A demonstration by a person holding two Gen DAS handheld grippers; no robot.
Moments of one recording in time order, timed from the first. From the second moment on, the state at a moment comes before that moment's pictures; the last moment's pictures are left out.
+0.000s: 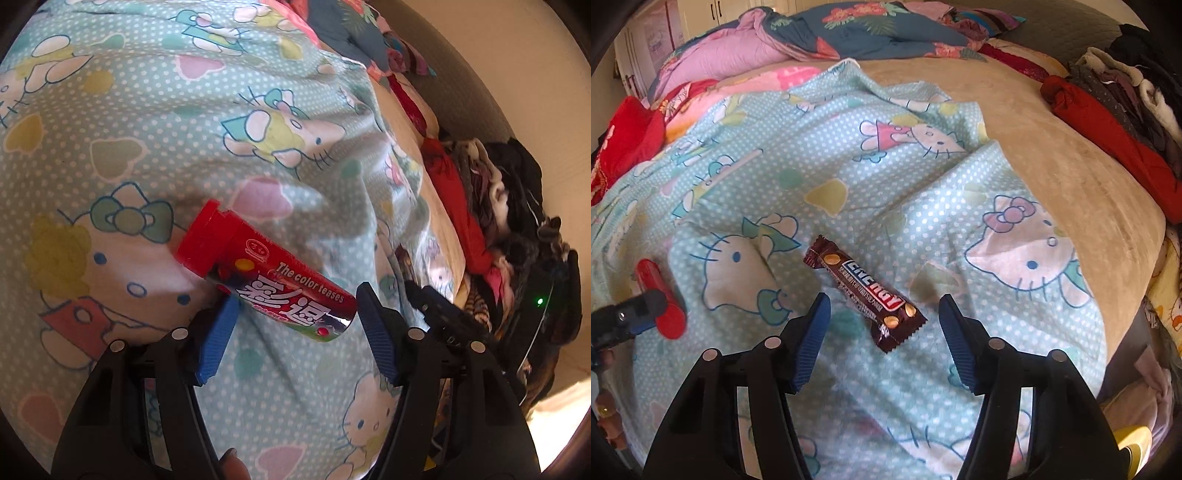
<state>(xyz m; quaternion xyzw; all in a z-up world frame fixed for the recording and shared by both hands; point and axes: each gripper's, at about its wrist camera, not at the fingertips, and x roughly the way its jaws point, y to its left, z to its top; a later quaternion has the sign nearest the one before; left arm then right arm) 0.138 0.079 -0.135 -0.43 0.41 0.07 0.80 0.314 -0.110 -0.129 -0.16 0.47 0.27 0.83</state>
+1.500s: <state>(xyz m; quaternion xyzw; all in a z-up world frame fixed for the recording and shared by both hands) 0.137 0.046 -0.062 -0.36 0.36 0.03 0.86 0.195 -0.214 -0.048 0.02 0.40 0.29 0.87</state>
